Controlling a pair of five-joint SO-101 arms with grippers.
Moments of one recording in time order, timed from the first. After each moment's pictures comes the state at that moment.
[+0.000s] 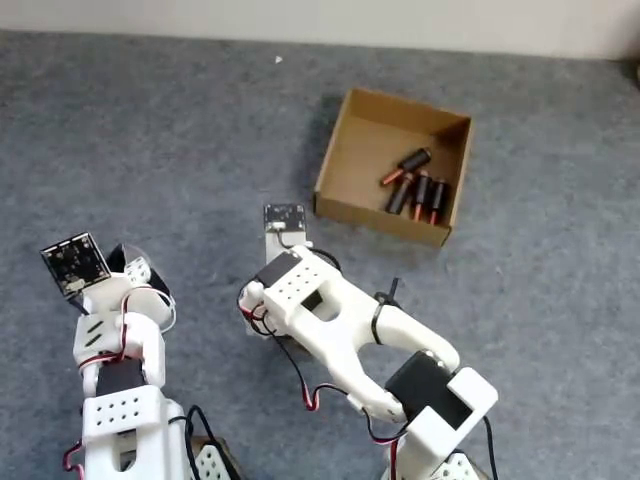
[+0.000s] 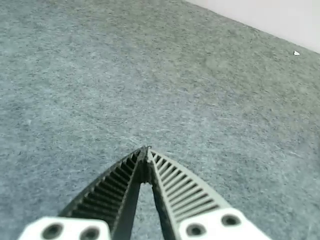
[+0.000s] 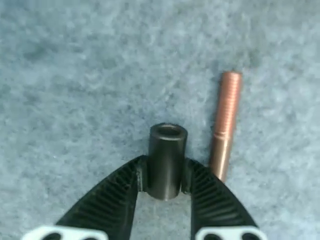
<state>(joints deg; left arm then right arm) -21.0 -70.9 95.3 10.2 18.2 -50.0 8.0 25.5 57.9 -37.6</state>
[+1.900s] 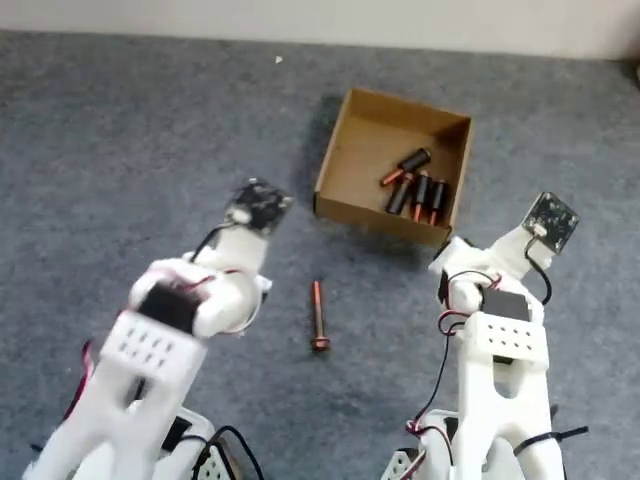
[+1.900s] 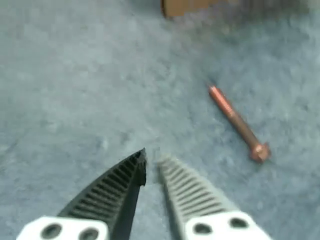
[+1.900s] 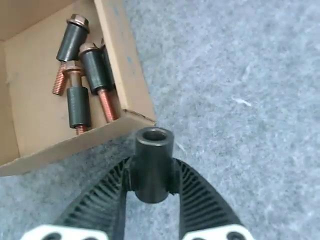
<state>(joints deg) 16.4 -43.4 49.7 66.5 -4.4 3.9 -40.7 61.1 38.4 -26.7</state>
